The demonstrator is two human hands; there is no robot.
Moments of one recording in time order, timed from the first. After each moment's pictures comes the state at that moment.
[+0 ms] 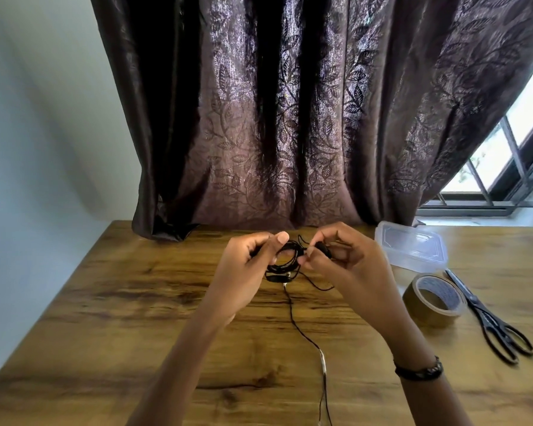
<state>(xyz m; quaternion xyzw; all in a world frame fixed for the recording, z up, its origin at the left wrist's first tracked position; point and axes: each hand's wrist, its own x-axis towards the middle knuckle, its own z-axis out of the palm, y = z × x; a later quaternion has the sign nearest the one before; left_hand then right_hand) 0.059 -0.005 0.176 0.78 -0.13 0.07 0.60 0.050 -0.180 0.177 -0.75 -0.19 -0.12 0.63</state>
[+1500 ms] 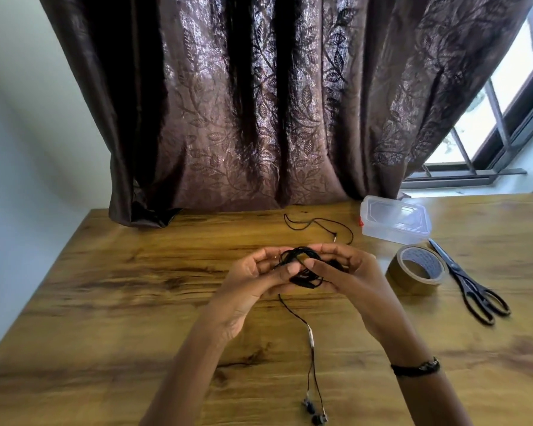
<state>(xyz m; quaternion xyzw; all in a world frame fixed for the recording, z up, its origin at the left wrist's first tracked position) 0.045 -0.030 0.129 0.60 -0.01 -0.18 0.78 0.033 -0.209 0.135 -0.68 0.01 0.04 0.73</state>
